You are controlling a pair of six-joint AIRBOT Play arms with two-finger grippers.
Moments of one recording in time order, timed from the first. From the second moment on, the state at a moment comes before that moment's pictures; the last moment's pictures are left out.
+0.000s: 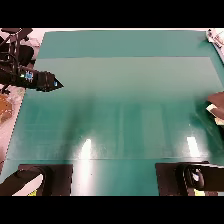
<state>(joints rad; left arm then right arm) -0.13 -0.99 1.37 1.09 -1.38 -1.51 -1.57 -1.54 1.62 -0.98 1.77 1.61</state>
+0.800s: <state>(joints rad) -0.13 -0.99 1.37 1.07 -1.37 -1.52 -1.58 -1.68 1.83 -1.17 1.78 1.69</state>
